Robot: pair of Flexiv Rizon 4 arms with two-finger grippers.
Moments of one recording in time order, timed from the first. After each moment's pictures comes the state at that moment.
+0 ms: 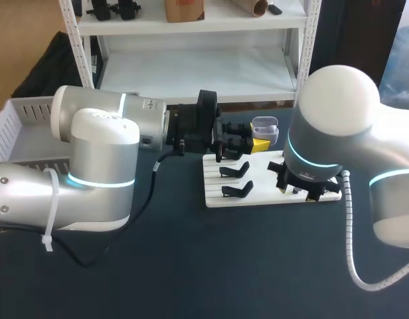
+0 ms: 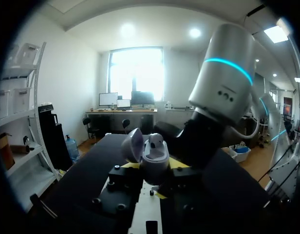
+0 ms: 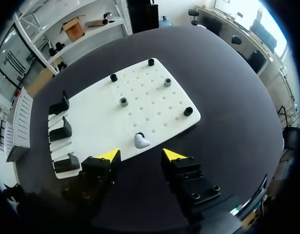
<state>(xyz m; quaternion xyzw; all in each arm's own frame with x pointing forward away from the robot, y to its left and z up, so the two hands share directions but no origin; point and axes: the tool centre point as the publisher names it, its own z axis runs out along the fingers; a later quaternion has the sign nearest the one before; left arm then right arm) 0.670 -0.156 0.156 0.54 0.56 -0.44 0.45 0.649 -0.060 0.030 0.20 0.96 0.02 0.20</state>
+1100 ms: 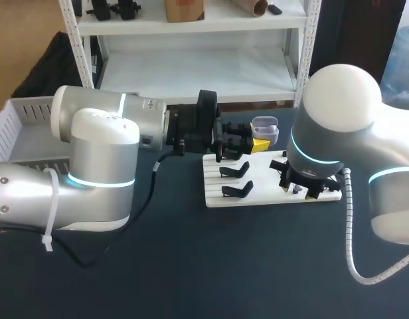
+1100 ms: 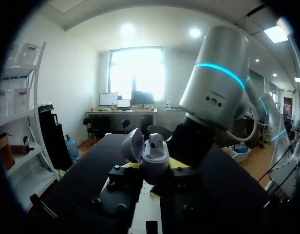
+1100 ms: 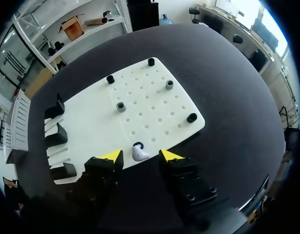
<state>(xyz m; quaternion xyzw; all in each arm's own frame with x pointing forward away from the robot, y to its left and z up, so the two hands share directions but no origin) 0.670 -0.156 0.156 0.54 0.56 -0.44 0.45 0.661 -0.065 0.021 0.20 0.96 0.03 0.20</state>
